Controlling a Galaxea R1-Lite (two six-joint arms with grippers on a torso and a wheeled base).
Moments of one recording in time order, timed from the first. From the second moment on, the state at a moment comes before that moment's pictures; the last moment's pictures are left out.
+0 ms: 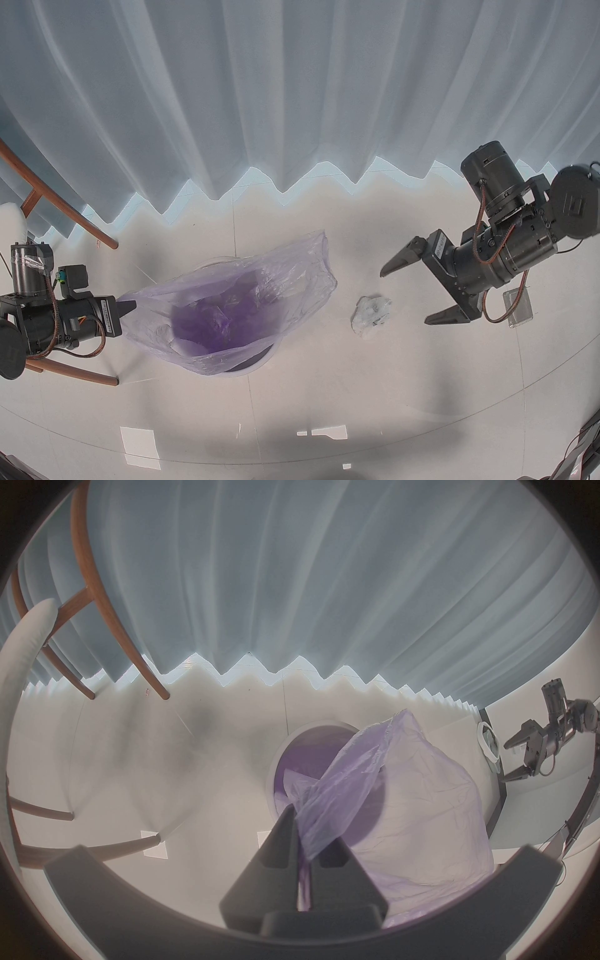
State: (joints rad) left arm 0.00 1.49 -0.54 -0.45 -0.30 -0.14; right arm 0.52 1.77 -1.46 0.62 0.24 1.06
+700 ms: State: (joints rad) left arm -0.01 1.50 -0.49 -0.53 -0.30 -0.16; right arm 0.70 1.80 -1.01 -0.50 0.13 1.02
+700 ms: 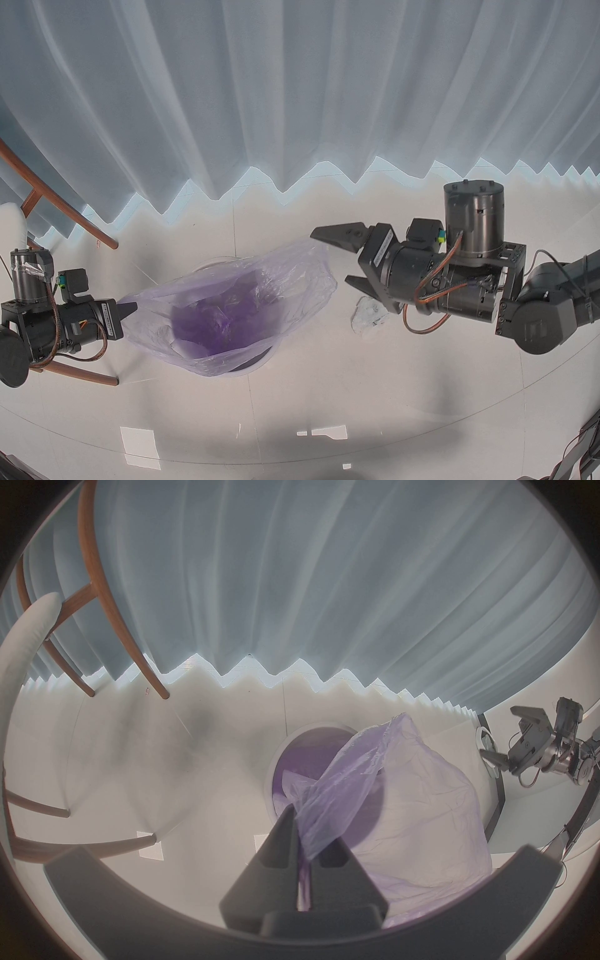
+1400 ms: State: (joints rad) left arm -0.02 1.51 -0.45 -0.57 -0.30 -0.17; right arm 0.79 1.99 -1.13 -0.34 0.11 1.21
